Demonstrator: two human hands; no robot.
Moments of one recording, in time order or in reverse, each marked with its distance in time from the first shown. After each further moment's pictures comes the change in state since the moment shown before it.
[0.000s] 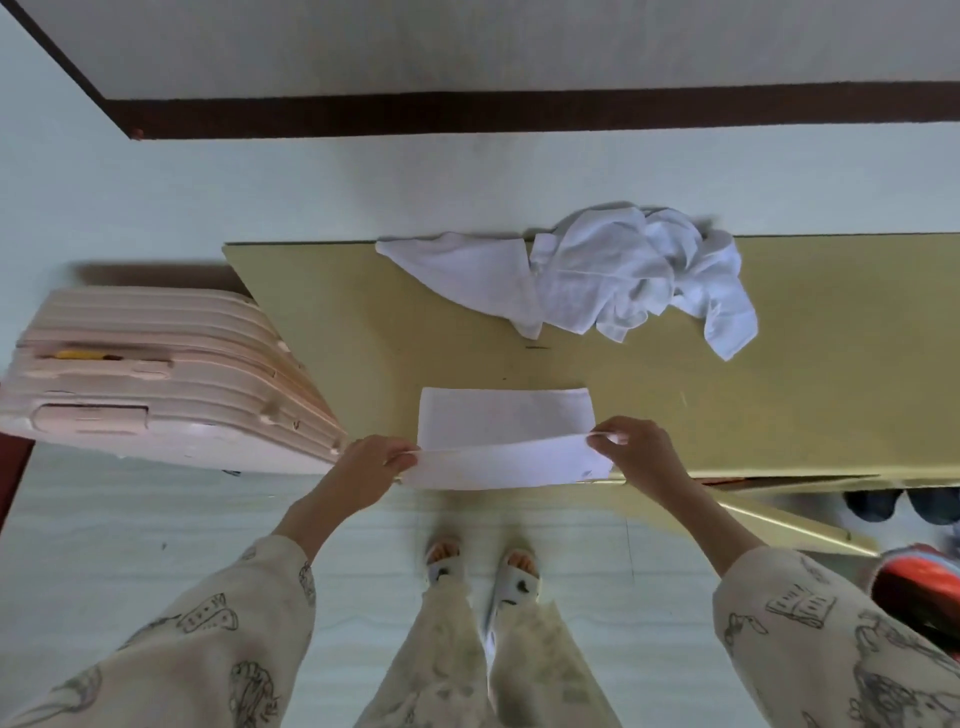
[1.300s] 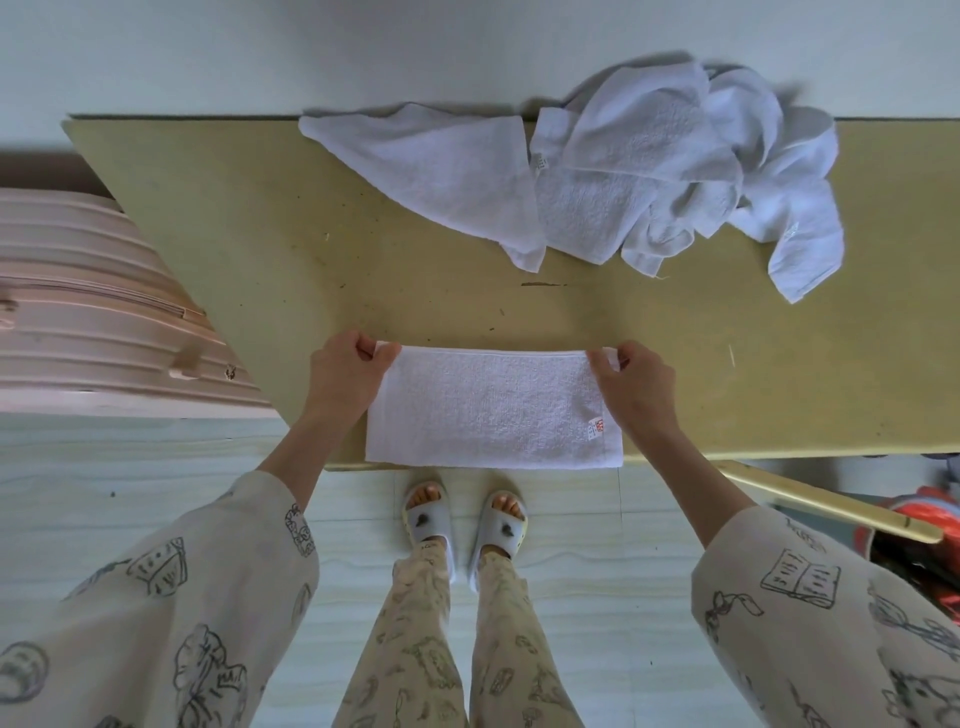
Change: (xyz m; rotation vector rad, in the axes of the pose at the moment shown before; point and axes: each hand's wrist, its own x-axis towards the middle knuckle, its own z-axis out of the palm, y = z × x) left_hand 0.123 -0.005 0.036 -0.204 0.319 -0.304; right_hand 0.099 0.030 0.056 0.008 0.244 0.219
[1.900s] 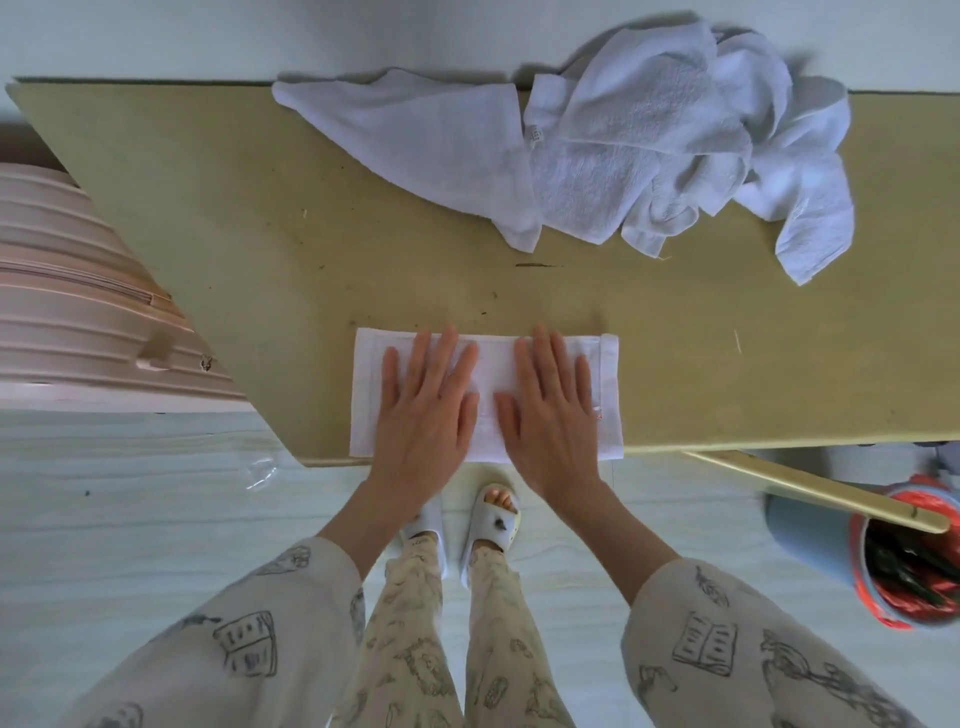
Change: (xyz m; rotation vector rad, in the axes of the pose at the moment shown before) left_hand -0.047 -0.023 0.081 0.585 0.074 0.728; right_hand -0.048 0.016 0.078 -0.473 0.153 -0.655
